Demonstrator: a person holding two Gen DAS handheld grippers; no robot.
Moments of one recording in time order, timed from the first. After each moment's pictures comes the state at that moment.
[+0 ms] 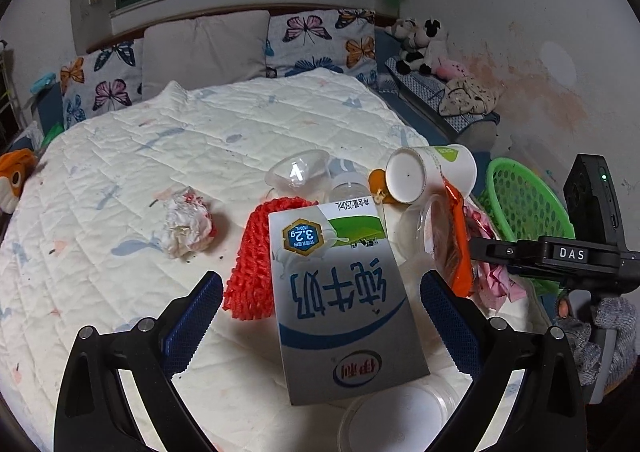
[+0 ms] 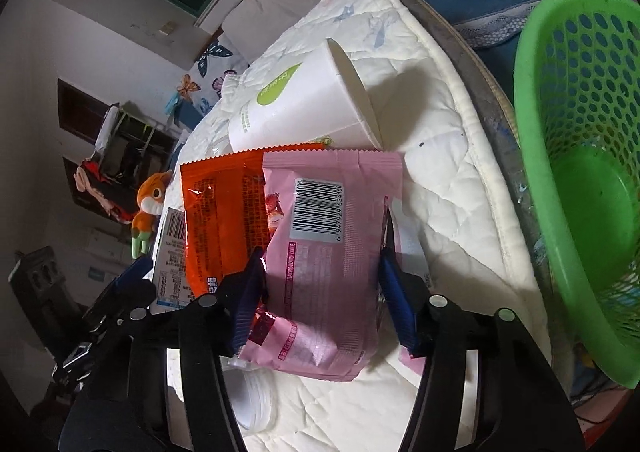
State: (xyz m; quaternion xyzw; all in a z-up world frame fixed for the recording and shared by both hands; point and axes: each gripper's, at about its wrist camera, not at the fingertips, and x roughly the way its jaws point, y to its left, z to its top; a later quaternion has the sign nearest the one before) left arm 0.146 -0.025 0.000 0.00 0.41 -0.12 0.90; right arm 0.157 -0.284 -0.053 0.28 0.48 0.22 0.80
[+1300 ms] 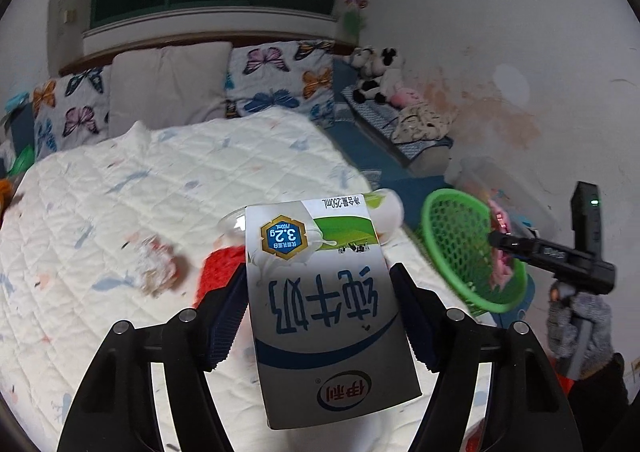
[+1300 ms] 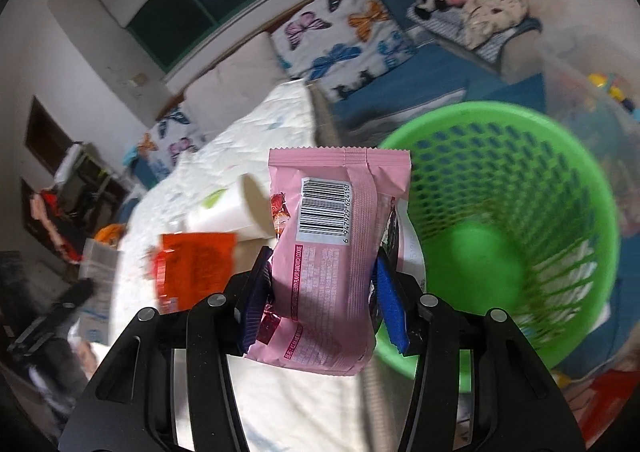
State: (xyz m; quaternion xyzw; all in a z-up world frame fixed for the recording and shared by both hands) left arm 0.123 -0.045 0.055 -0.02 0.36 -0.20 0.91; right arm 0.114 -0.387 -0.002 0.22 0.39 0.08 0.89
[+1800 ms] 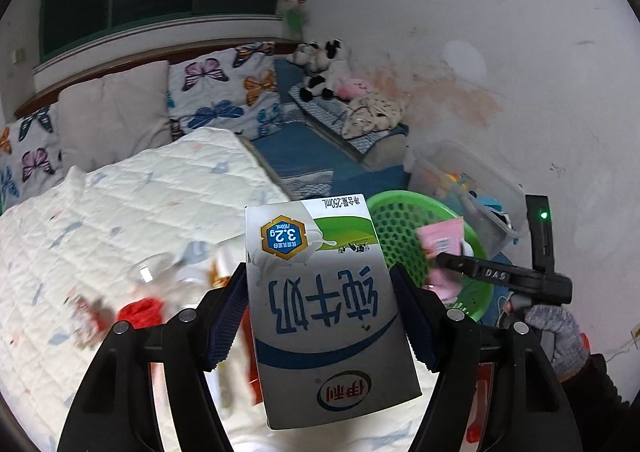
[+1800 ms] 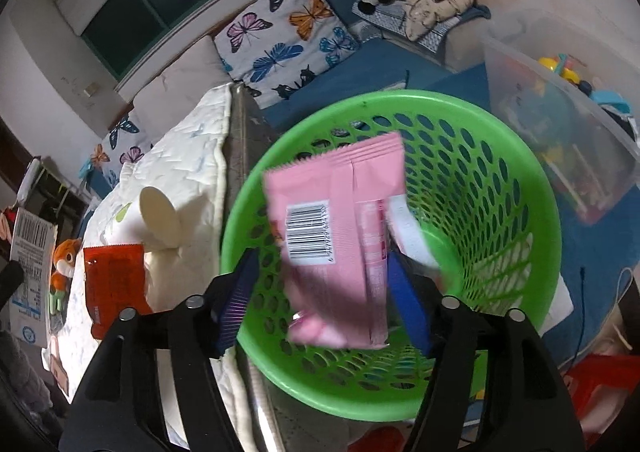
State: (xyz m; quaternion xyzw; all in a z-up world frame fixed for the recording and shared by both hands) left arm 0.141 -0.149 0.073 0.03 0.36 -0.27 0.89; right arm 0.111 -0.447 -0.037 0.22 0.41 0.02 0.88
